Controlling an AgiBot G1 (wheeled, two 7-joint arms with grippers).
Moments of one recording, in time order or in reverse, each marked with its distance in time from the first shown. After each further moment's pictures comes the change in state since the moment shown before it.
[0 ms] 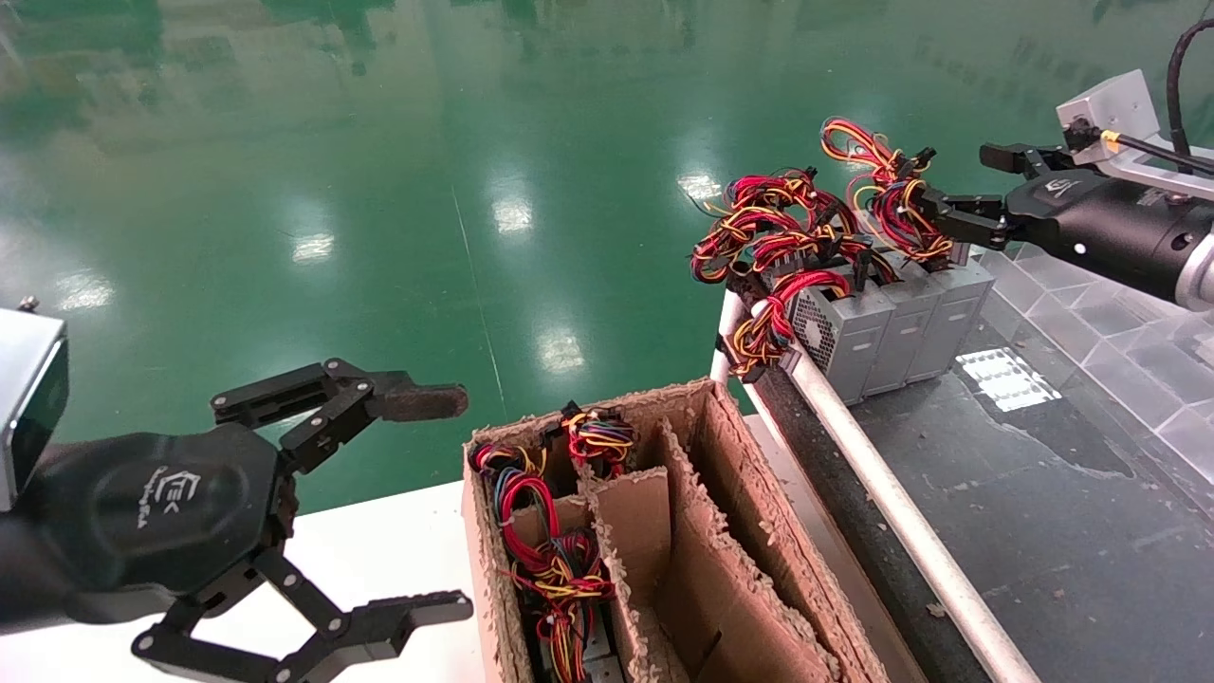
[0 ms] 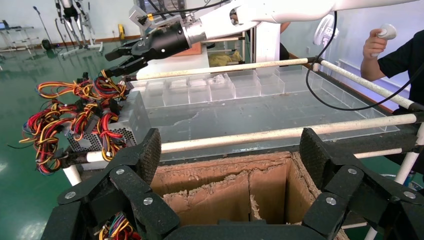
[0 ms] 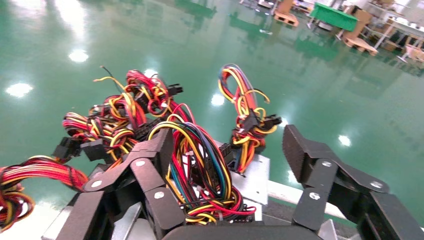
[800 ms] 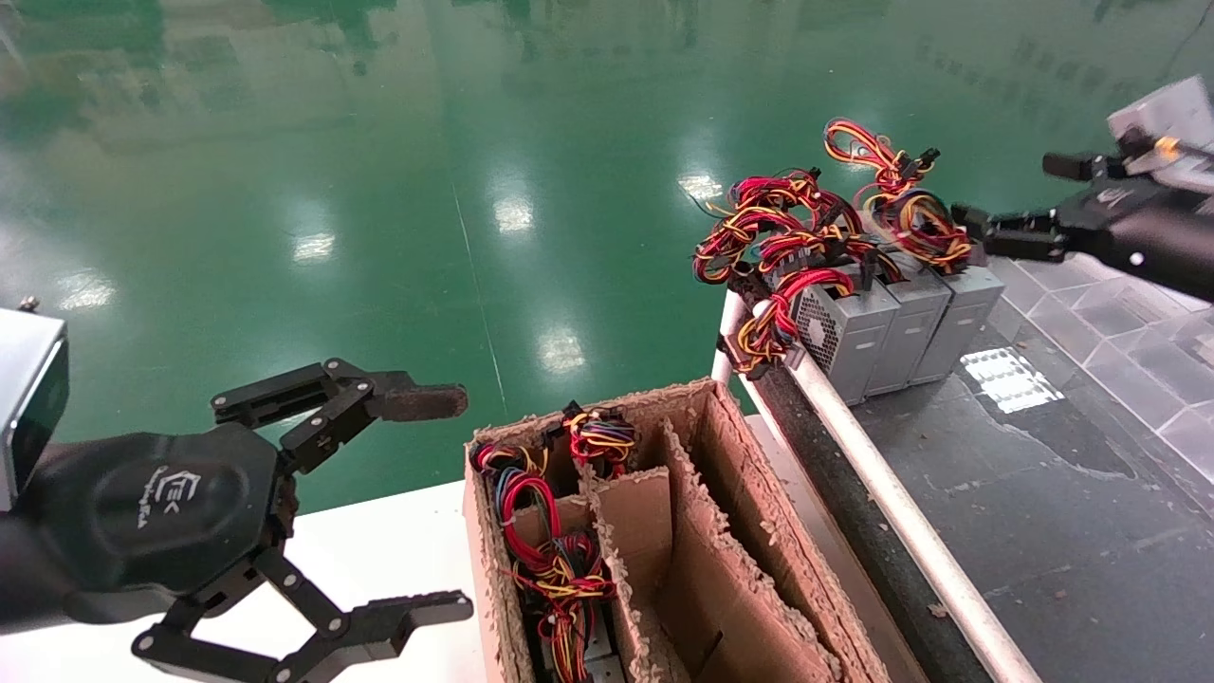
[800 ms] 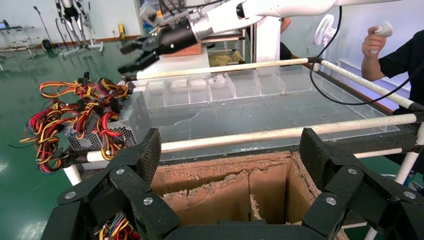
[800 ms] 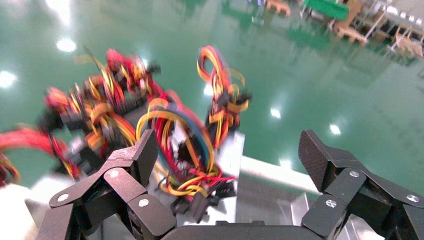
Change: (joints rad) left arm 0.000 0.000 0.001 0.000 0.000 0.000 0.000; right arm 0.028 0.067 -0.005 -0.006 -0.007 -0.055 0.041
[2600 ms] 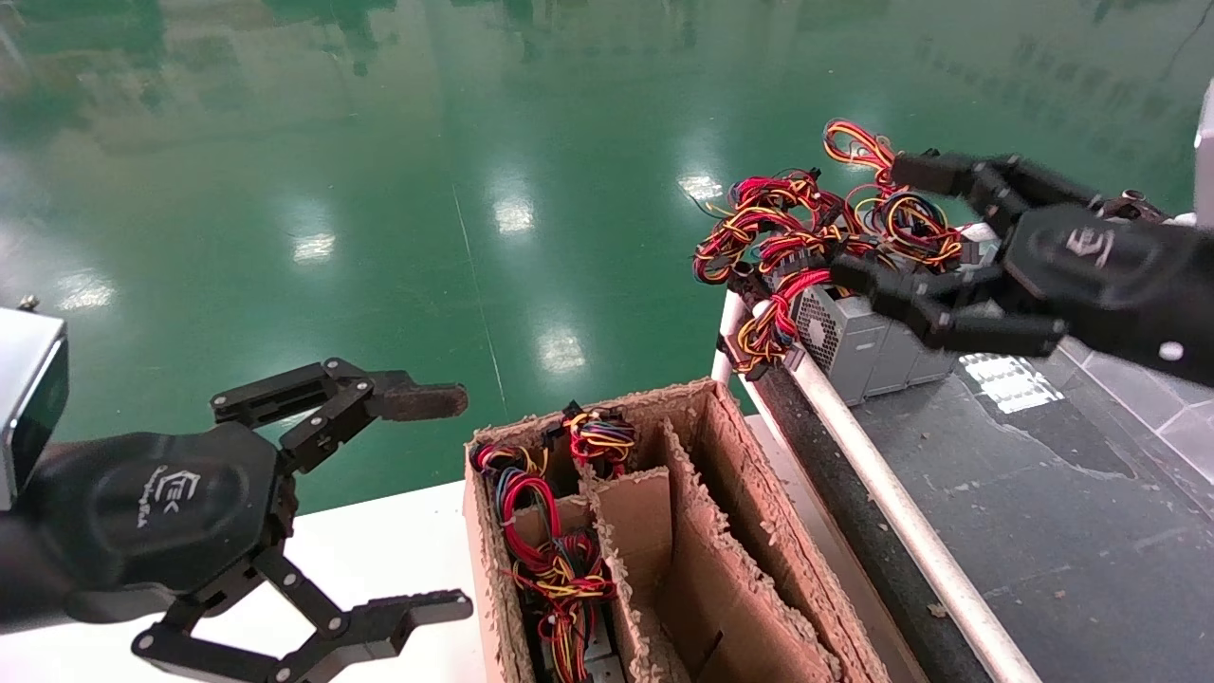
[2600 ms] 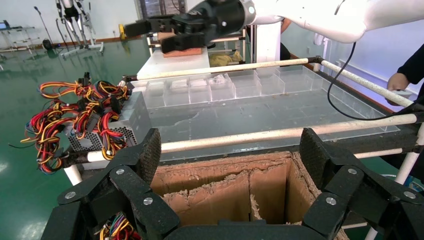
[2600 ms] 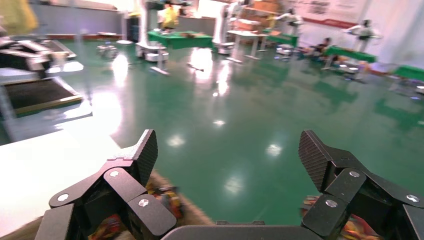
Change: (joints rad) left arm 0.000 0.000 0.001 0.001 -0.001 -0.001 0.001; right arm -0.479 0.217 0.102 0.879 0.345 -0.369 0.382
